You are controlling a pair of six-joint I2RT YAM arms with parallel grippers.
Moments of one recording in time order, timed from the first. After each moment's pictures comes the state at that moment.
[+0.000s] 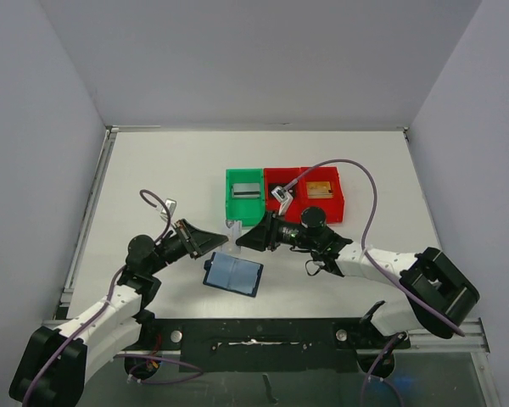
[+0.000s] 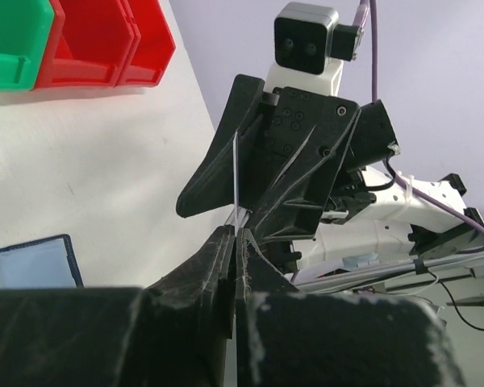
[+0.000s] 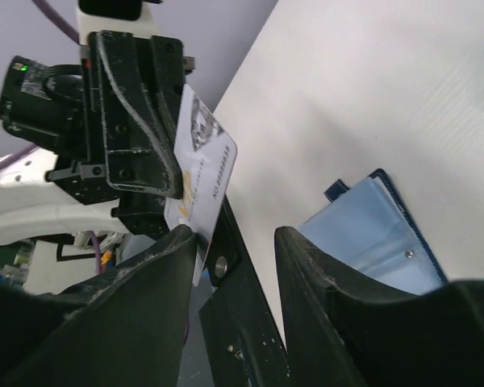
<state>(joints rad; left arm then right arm) -0.39 0.87 0.16 0.77 0.59 -1.25 0.75 1.37 0.56 0.62 -0.51 0.86</state>
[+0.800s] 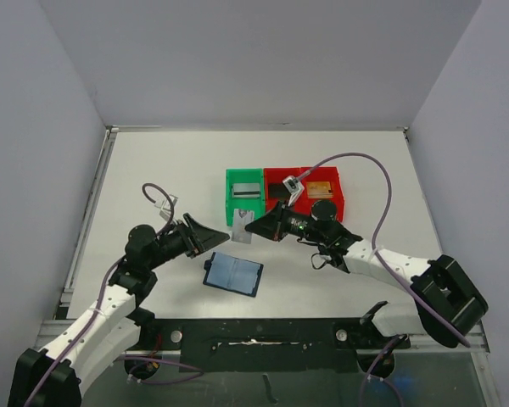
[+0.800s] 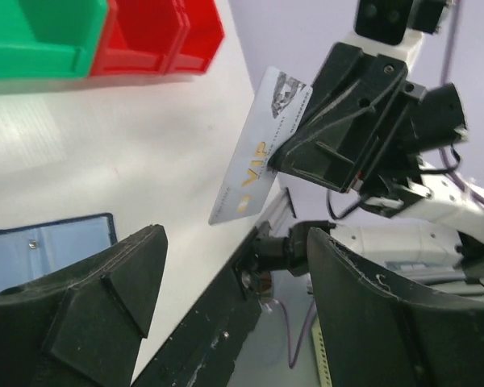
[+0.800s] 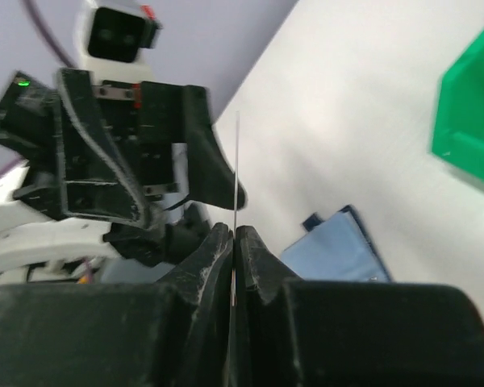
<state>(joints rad) -0.40 0.77 0.23 0.46 0.59 -1.14 0.68 1.34 0.57 0.70 -0.56 0.86</state>
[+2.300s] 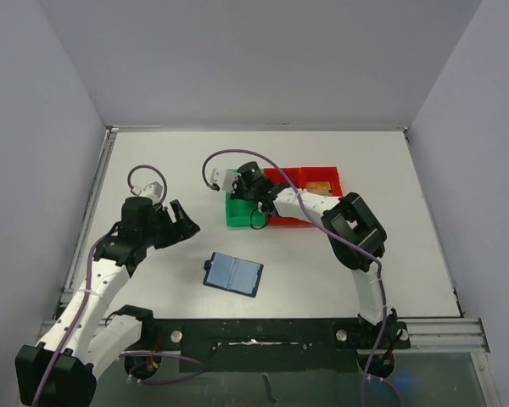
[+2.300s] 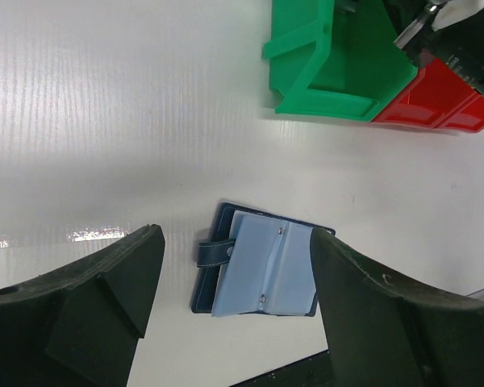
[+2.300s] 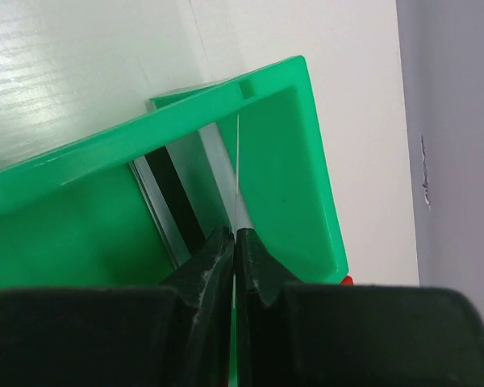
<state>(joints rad) -0.24 0.90 0.67 -0.48 0.18 -0.61 0.74 2.07 1.45 -0.01 0.13 -0.78</state>
